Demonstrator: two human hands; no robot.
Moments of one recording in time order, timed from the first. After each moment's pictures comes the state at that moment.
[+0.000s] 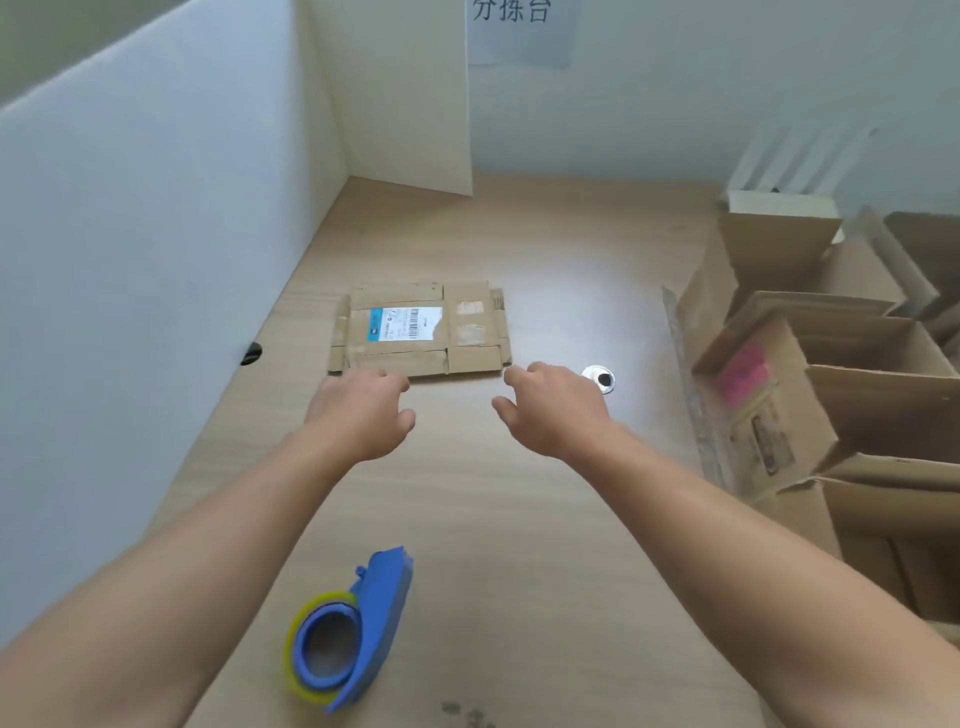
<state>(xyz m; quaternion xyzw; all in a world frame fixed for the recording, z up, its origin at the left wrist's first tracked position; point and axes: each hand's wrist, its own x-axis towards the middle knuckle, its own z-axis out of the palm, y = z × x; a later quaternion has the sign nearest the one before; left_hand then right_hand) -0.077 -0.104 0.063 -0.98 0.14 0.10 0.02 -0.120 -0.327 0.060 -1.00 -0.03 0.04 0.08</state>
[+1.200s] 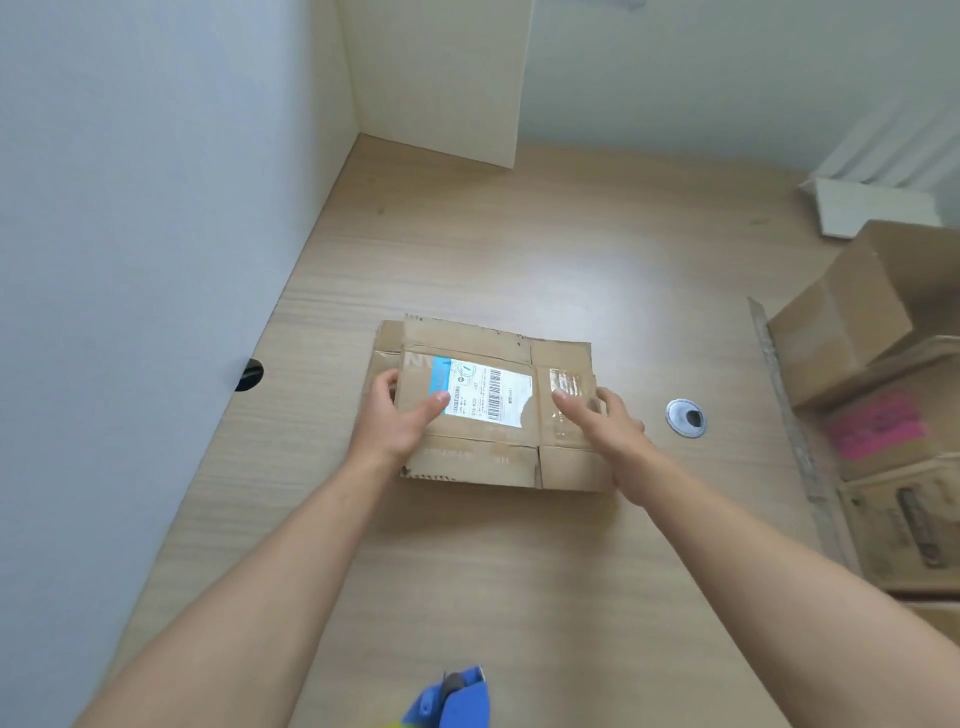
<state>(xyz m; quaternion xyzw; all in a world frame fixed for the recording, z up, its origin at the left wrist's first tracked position) 0.039 -0.062 -0.055 -0.80 -0.11 0.14 -0.58 -0.015 -0.315 -0.042 -0.74 0.37 0.19 0.52</state>
